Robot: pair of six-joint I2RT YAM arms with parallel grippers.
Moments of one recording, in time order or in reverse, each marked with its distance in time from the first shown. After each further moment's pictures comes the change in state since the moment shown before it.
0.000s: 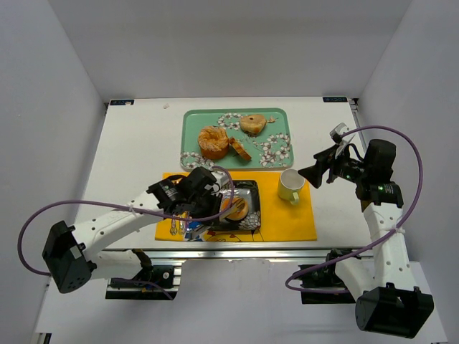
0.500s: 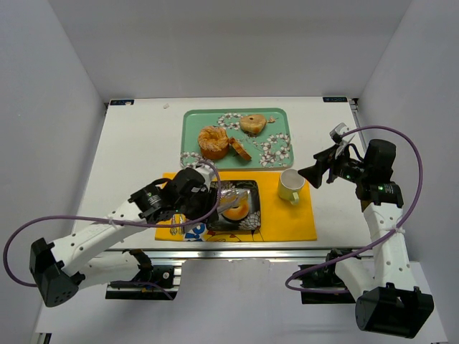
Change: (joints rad) left arm -0.019 -0.124 -0.030 0.035 -0.101 -0.043; right arm 0.000 0.000 0.000 -0.001 -0.003 -0.001
